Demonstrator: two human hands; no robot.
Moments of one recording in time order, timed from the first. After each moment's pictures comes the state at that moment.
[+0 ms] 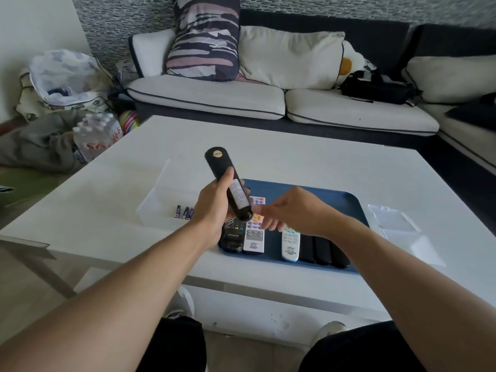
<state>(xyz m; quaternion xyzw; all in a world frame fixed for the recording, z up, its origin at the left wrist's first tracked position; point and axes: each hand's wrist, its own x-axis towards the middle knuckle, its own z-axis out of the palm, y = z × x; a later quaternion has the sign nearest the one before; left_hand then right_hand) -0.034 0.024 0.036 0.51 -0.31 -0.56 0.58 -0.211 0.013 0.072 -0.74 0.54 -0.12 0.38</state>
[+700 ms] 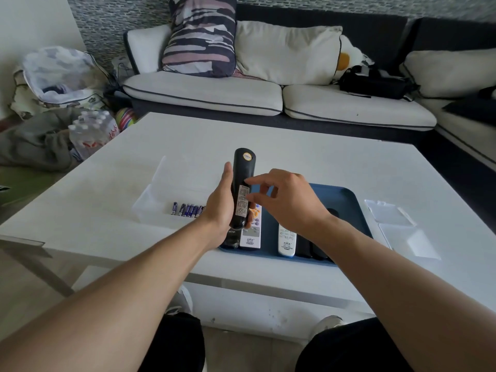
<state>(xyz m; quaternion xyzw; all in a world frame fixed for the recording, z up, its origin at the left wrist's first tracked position) -0.048 0.028 0.031 0.47 -0.38 -0.62 0.50 -0.201 0.014 0.061 -0.80 0.49 -0.29 0.18</state>
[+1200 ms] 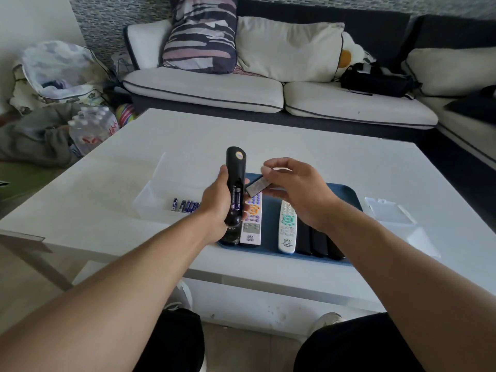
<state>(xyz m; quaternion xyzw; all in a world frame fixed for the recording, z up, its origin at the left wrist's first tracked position) -0.045 0.018 0.027 0.53 -0.28 -0.61 0.52 -0.204 0.011 0.075 -0.52 0.45 -0.42 0.59</state>
